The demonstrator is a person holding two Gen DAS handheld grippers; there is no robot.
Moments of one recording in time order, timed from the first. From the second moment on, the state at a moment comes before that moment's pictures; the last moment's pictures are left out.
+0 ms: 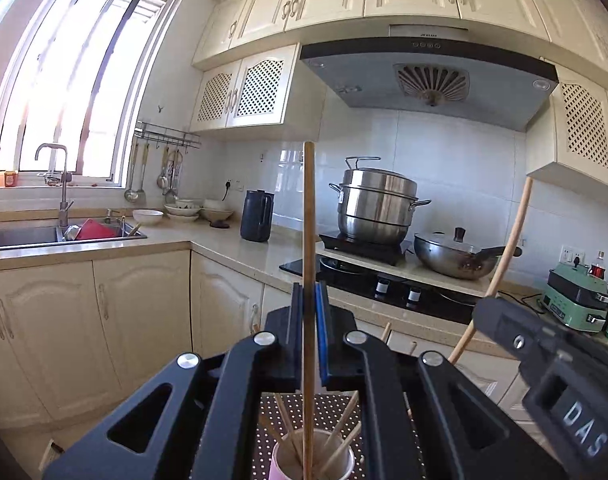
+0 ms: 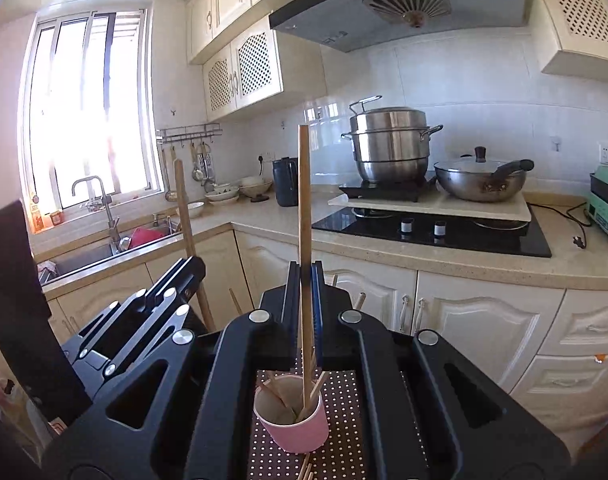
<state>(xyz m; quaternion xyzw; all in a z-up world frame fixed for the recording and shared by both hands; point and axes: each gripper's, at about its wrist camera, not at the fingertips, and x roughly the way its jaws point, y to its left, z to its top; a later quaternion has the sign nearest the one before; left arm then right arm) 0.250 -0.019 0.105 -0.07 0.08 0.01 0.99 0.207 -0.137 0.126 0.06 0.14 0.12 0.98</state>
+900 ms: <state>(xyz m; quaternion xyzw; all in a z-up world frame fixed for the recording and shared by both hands) 0.273 -0.011 0.090 -0.06 0.03 0.04 1.00 0.253 -0.145 0.075 0.09 0.22 0.12 0.96</state>
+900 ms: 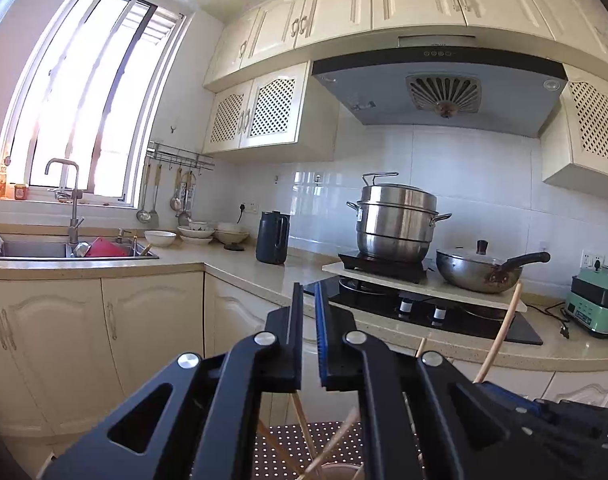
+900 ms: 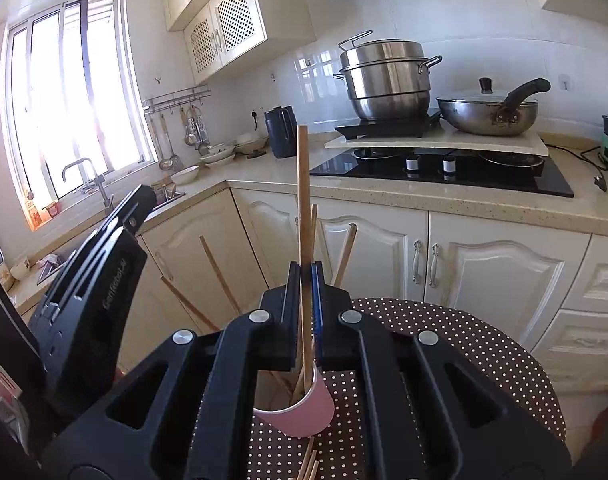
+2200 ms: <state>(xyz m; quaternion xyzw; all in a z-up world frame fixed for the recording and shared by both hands) 0.274 0.029 -0.044 0.15 0.19 -0.07 0.97 0.259 -0.138 0.019 0.08 0.29 0.11 0.95</state>
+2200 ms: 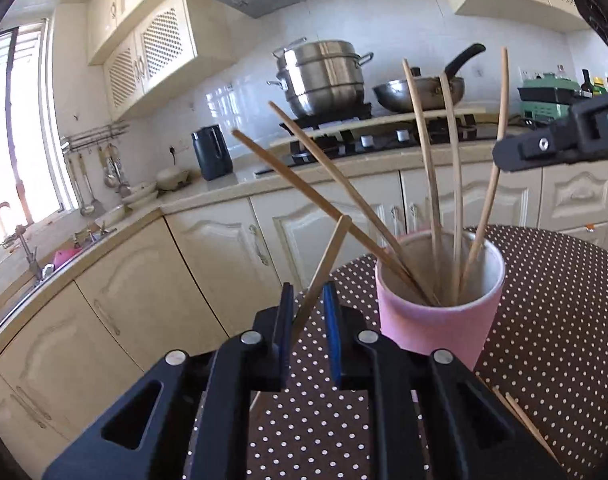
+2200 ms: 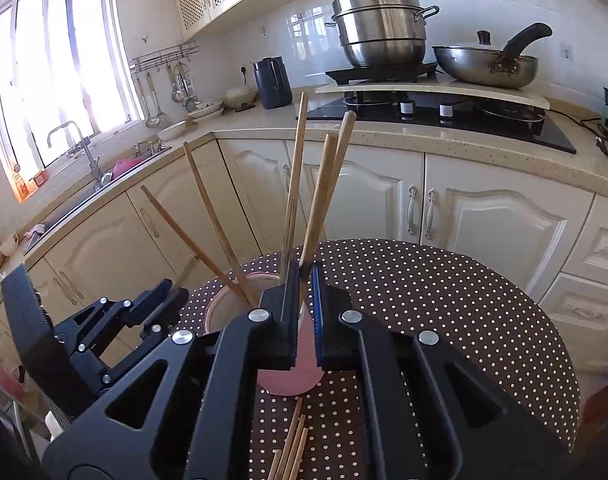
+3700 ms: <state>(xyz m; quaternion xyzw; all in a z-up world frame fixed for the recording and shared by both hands) 0.275 0.011 0.043 -0.04 0.09 -0.04 0.99 0.258 -0.150 0.030 0.06 0.29 0.12 0.95</state>
